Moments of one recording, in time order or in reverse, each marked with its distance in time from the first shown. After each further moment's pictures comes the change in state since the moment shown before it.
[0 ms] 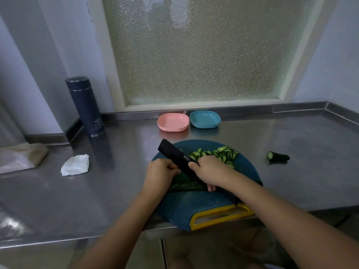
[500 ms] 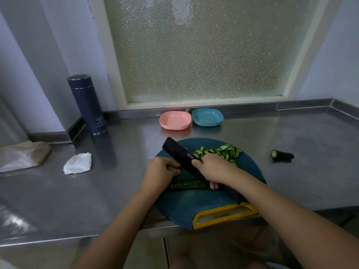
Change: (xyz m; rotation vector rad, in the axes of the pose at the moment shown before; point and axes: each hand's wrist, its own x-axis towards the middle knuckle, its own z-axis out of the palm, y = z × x) left_hand 0.002 -0.008 -0.005 -0.088 -0.090 -0.056; right_hand 0.005 0.003 0.000 0.061 -0.031 0.049
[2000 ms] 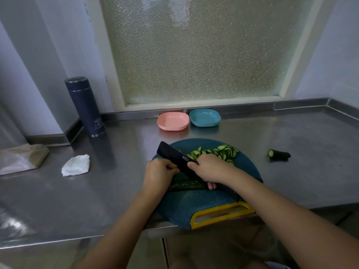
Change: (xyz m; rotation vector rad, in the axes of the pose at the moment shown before) left_hand -0.005 0.006 0.006 0.078 0.119 0.028; right_hand -0.004 -0.004 -0.004 -0.044 -0.031 -0.060
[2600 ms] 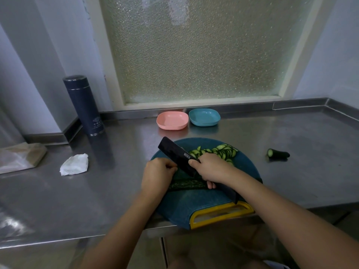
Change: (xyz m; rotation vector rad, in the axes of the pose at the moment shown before) left_hand 0.000 -0.002 0.003 0.035 0.037 0.034; right_hand 0.003 0.006 0.003 0.077 0.027 0.022
